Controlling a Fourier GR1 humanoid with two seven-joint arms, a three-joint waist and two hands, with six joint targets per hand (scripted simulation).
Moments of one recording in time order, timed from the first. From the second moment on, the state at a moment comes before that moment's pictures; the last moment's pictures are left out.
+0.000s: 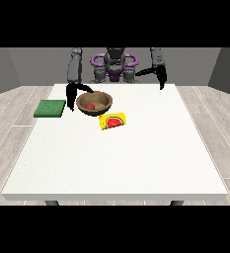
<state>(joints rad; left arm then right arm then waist) -0.43 0.10 -0.02 -1.19 -0.10 0.11 -0.25 -0.41 -0.09 -0.30 -0.84 -0.14 0.02 -0.37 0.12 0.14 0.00</state>
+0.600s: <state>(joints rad) -0.40 0.13 0.00 -1.30 -0.09 0.06 -0.22 -0.48 -0.11 -0.33 -0.61 -0.18 0.02 -0.50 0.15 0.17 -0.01</state>
